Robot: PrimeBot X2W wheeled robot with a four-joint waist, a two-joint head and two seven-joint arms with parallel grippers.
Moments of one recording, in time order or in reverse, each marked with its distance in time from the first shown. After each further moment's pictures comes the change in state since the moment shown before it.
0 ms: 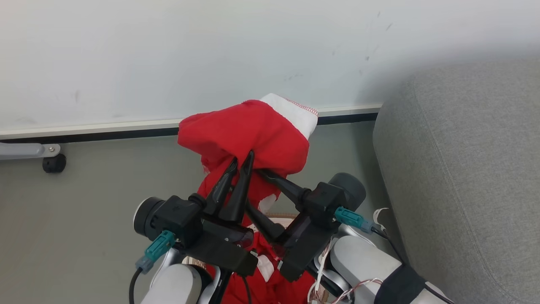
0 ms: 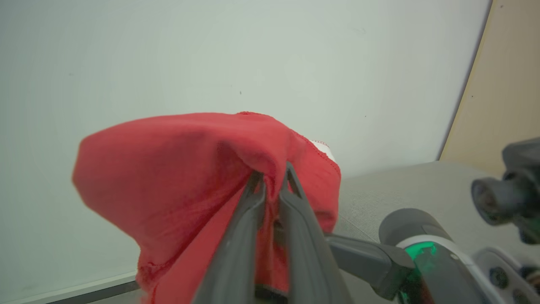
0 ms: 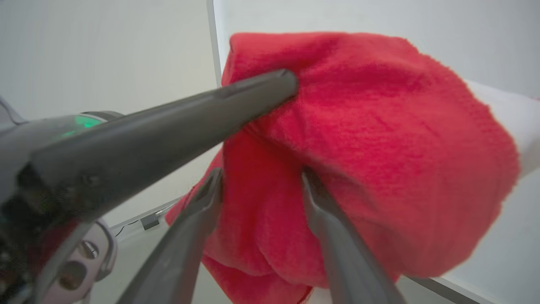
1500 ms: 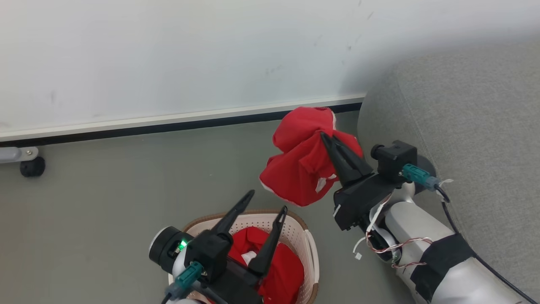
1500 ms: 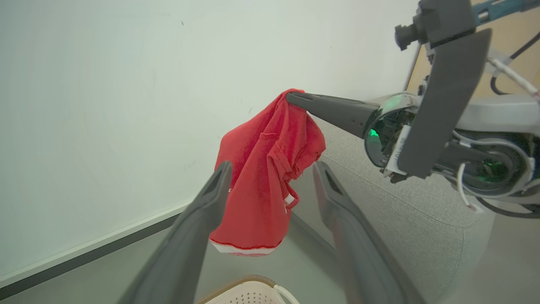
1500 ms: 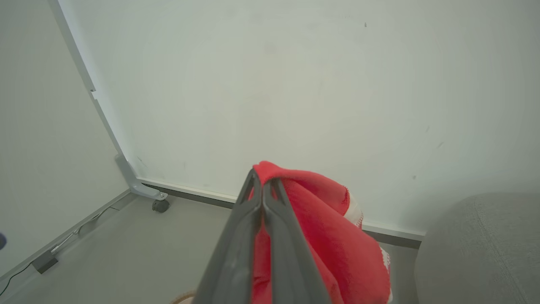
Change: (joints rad) left arm 0.082 0.076 -0.109 -0.021 0.056 -0.021 0.071; right arm -0.064 -0.092 -0.143 0.171 0.137 -0.055 -0.018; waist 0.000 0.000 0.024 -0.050
